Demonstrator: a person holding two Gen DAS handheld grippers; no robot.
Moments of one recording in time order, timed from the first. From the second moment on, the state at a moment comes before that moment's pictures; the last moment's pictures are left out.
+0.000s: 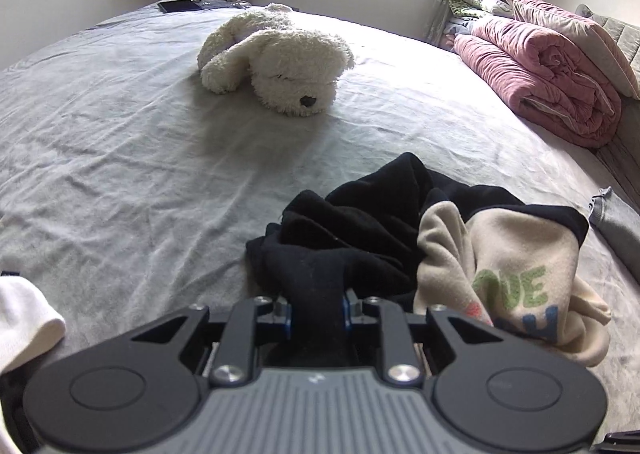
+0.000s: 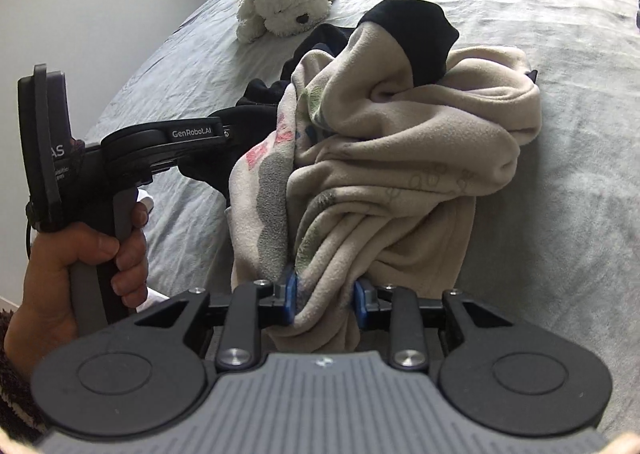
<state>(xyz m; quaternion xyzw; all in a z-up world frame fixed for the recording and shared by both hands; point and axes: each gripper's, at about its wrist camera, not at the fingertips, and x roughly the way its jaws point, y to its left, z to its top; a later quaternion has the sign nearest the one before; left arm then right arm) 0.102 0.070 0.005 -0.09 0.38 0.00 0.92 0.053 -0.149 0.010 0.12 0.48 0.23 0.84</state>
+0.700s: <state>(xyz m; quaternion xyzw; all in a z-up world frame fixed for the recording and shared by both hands) 0.132 0.089 -0.003 -0.10 0.39 -0.01 0.92 0.069 -0.203 0.042 0.13 0.38 0.16 0.90</state>
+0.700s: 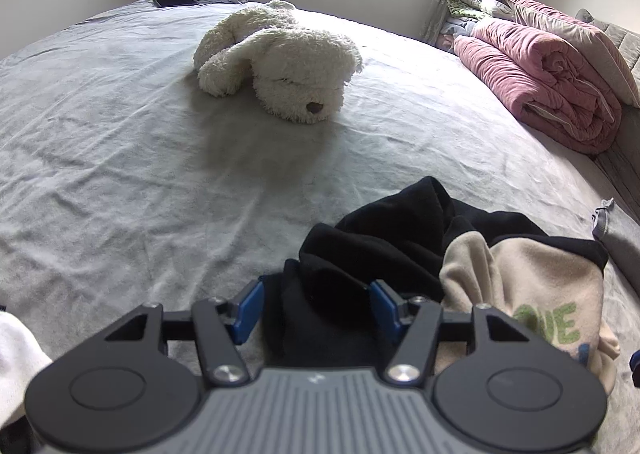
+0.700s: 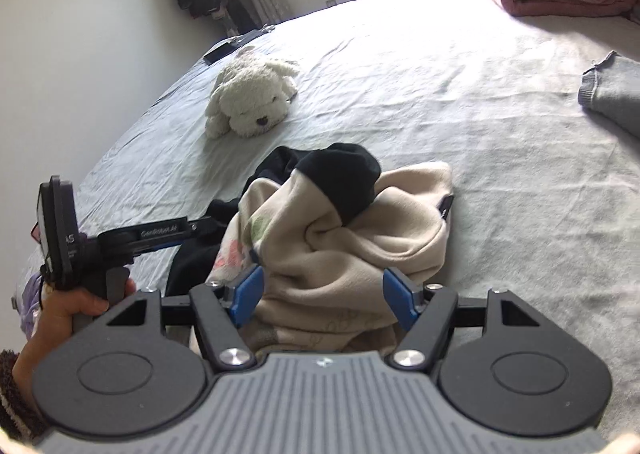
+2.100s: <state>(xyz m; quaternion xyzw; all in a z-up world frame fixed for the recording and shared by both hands) 0.124 0.148 0.029 -0.09 0.34 0.10 0.93 0.082 -0.320 0.015 0.06 0.35 -0.15 0.92</state>
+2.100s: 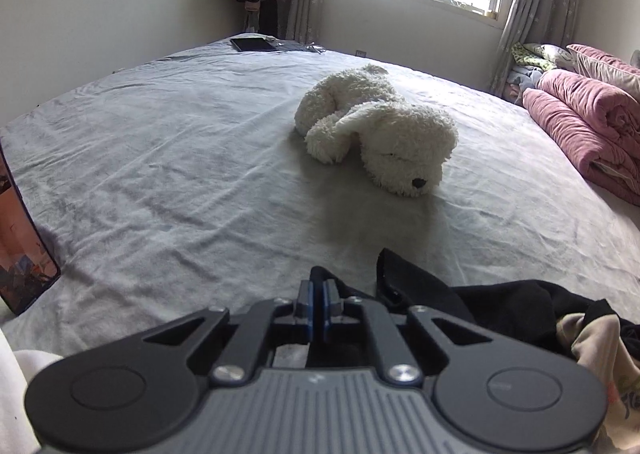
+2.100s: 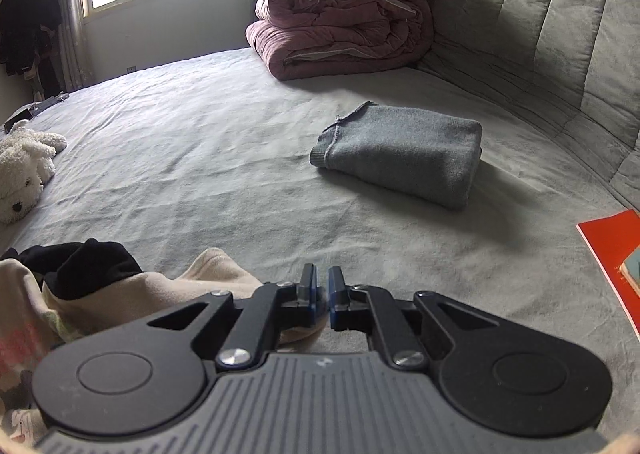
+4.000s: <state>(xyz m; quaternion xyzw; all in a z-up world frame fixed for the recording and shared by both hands) 0.143 0.122 -0.010 -0.08 0.44 0.02 0.89 0.222 -0.069 0.005 -0.09 0.39 0.08 0.91</state>
